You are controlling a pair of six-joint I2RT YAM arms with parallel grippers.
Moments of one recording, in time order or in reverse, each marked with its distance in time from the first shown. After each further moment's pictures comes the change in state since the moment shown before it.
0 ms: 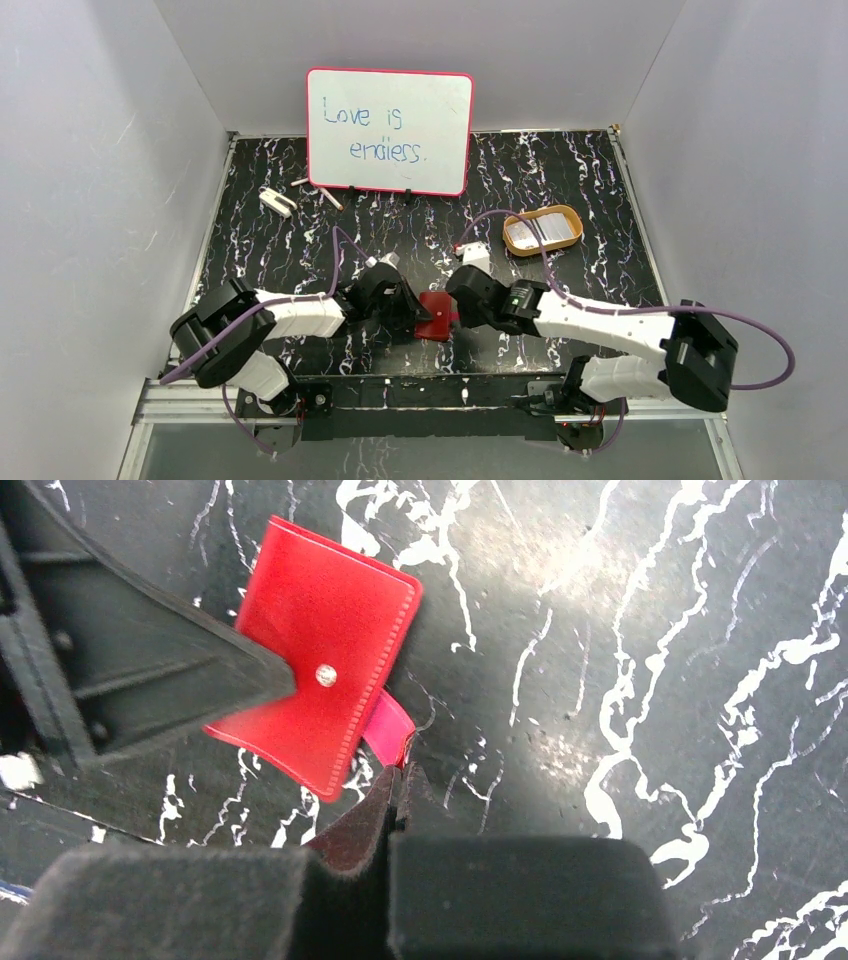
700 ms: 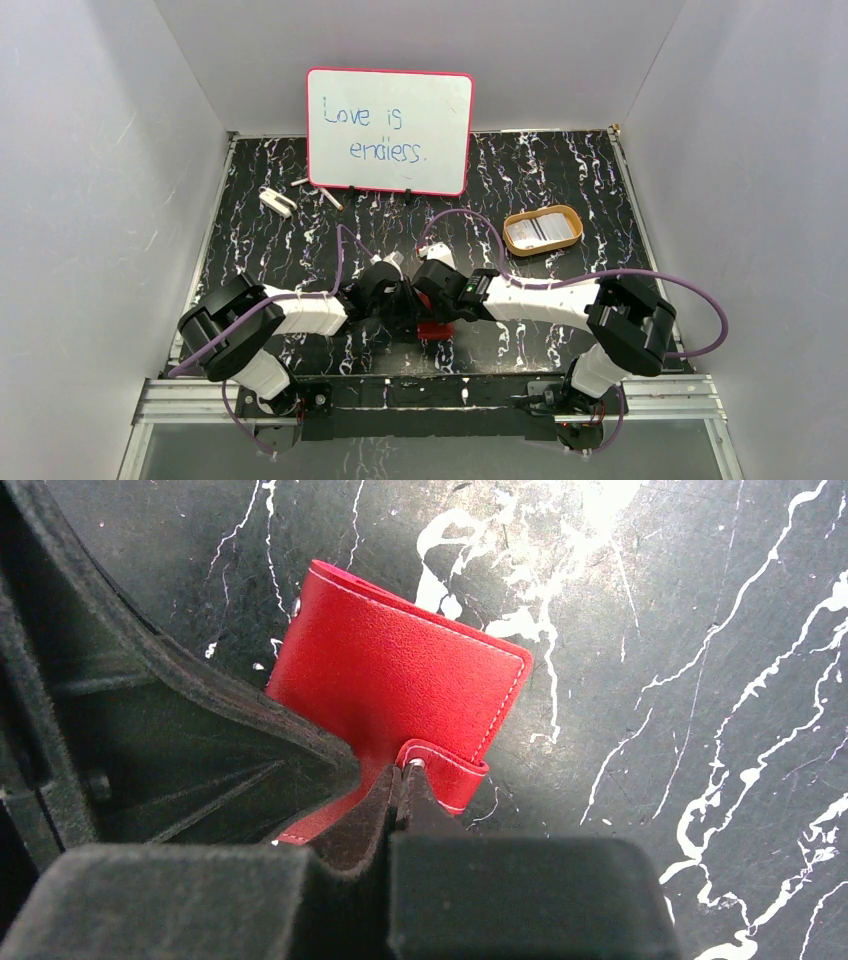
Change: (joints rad) left arm 0.005 0.033 -0.002 0.062 0.053 0.056; right arm 0.004 0.301 0.131 0.082 -0.055 -0.099
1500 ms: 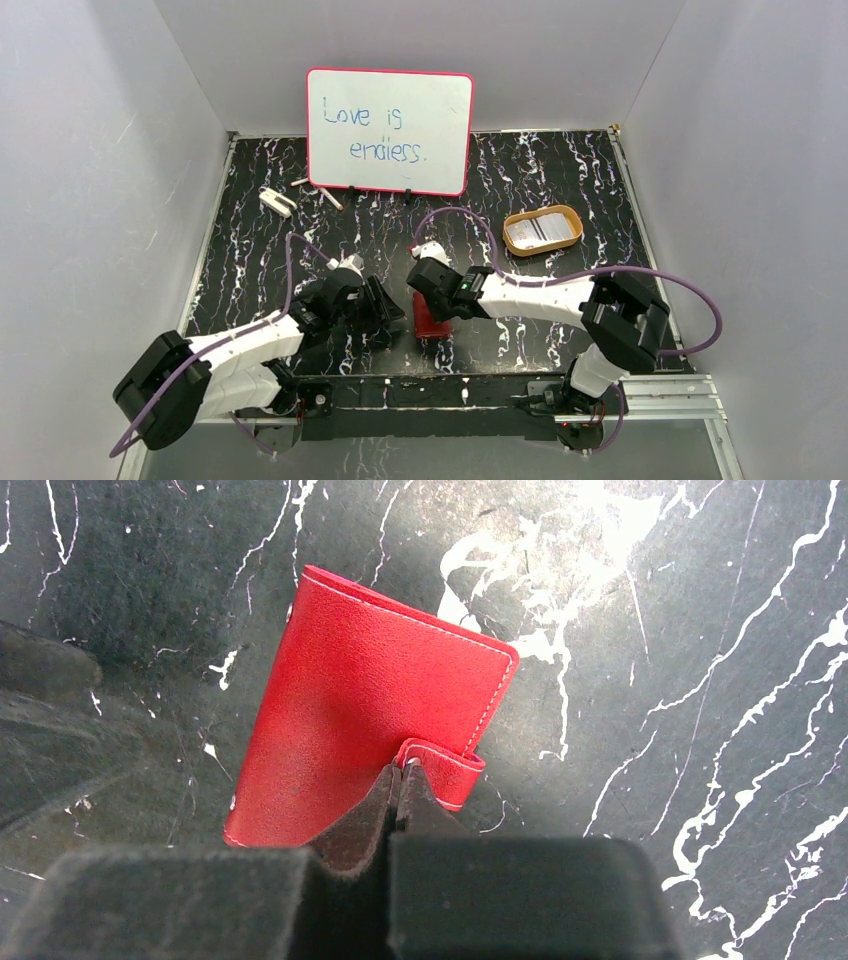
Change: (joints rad) left arm 0.125 -0.449 -0.153 -0.340 -0.095 0.082; right arm 0.002 0.036 0.050 -0.016 0.003 -0.047
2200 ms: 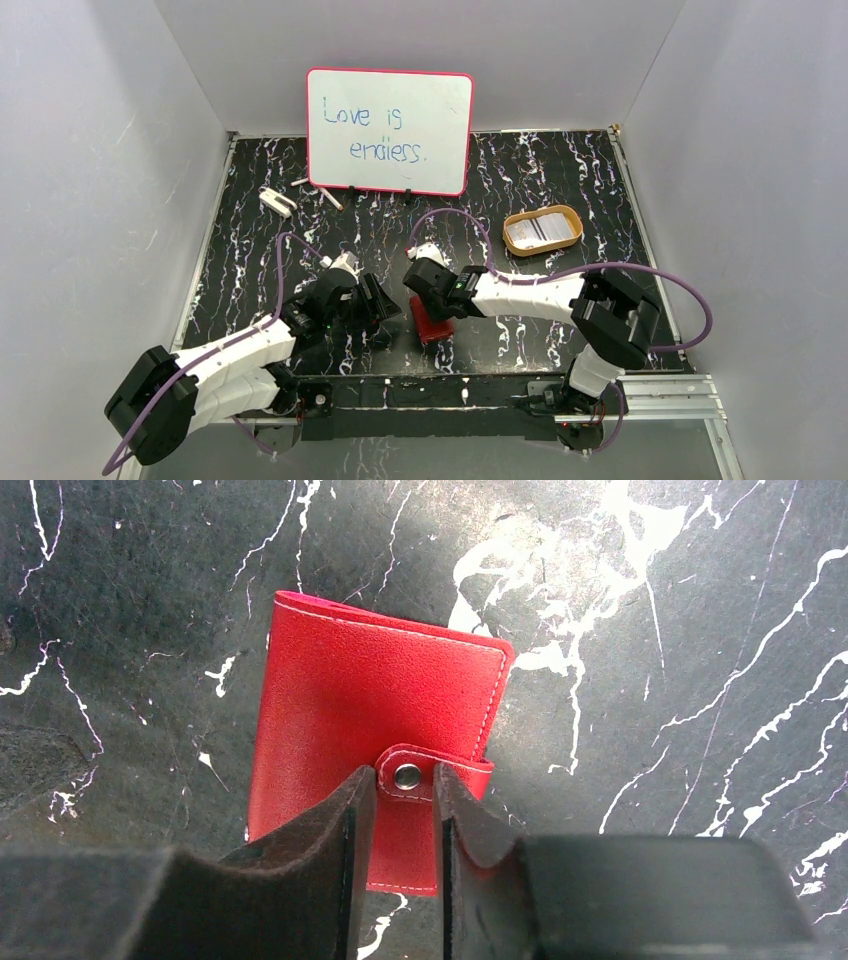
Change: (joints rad) left arm 0.011 -0.075 -0.001 -0.051 -0.037 0.051; right arm 0.000 0.036 0.013 0.001 -0.010 -0.019
